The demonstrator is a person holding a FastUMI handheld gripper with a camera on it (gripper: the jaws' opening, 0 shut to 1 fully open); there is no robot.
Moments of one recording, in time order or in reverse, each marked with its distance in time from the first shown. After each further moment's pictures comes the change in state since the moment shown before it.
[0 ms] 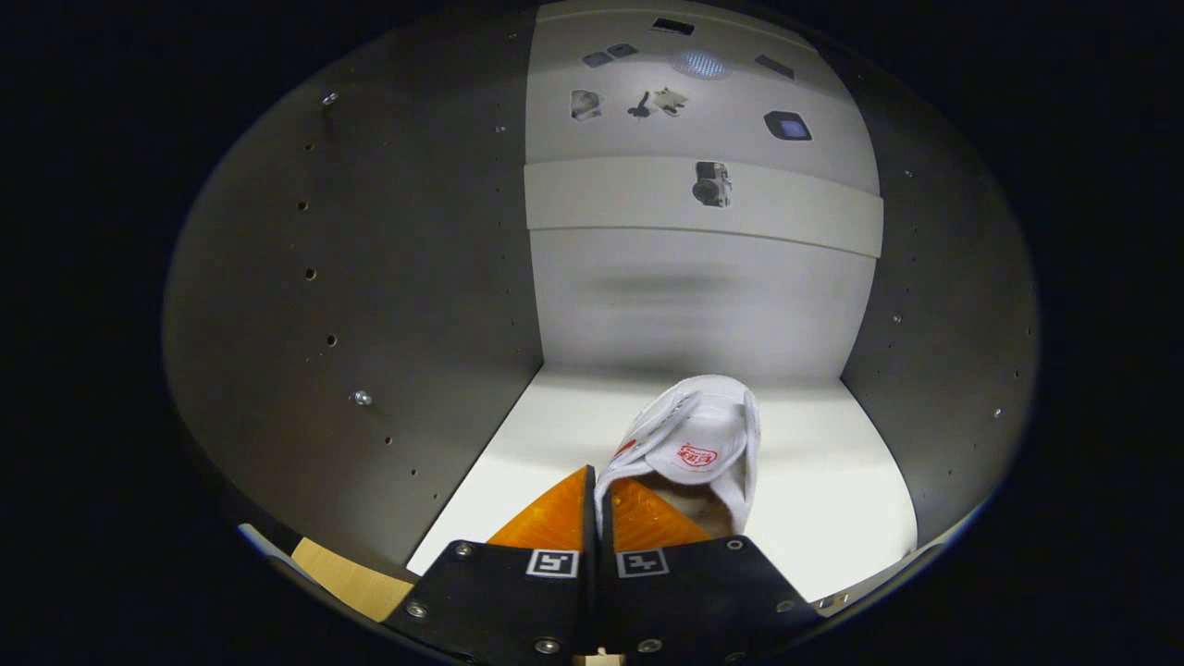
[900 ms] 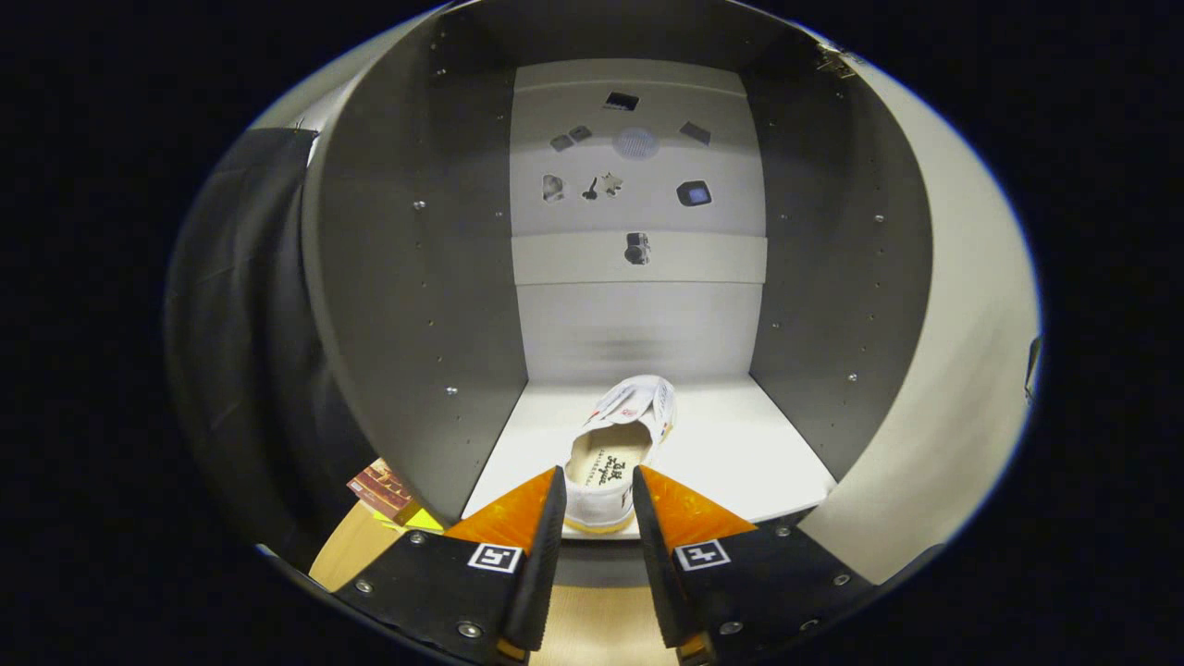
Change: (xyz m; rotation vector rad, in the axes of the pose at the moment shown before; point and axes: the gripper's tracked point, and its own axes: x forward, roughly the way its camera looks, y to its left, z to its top) arm -0.147 0.000 -0.004 0.078 -0.105 -0.144
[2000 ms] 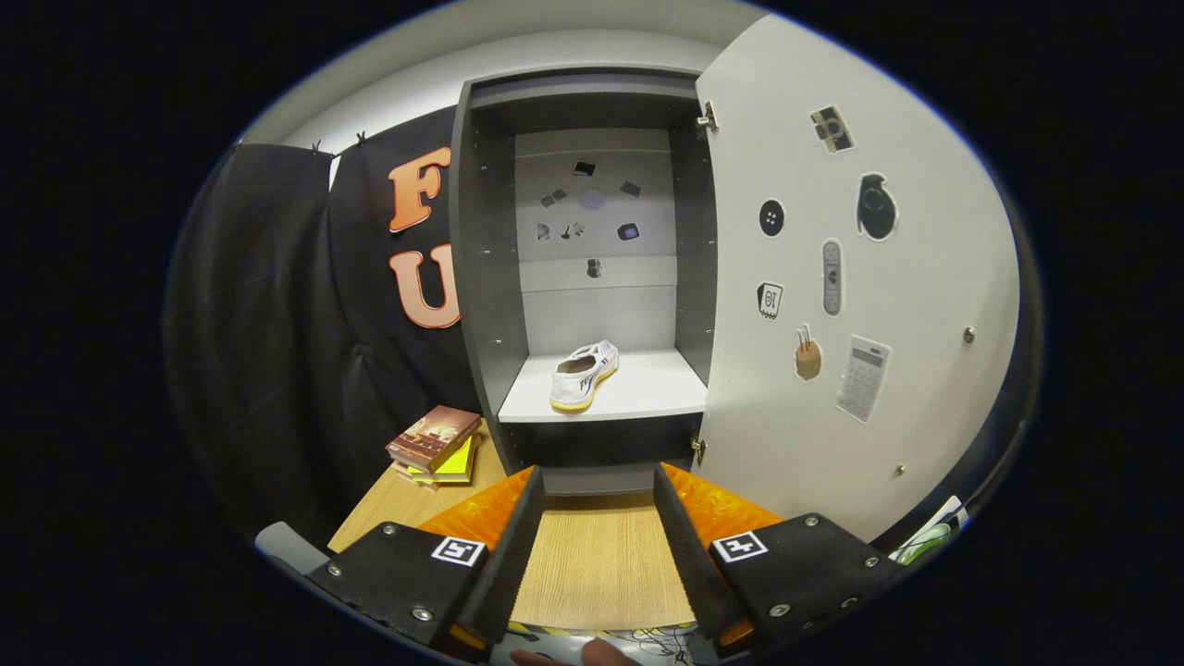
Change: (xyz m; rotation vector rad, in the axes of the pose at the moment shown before) arm -0.244 -0.039 -0.055 0.024 -0.047 -0.038
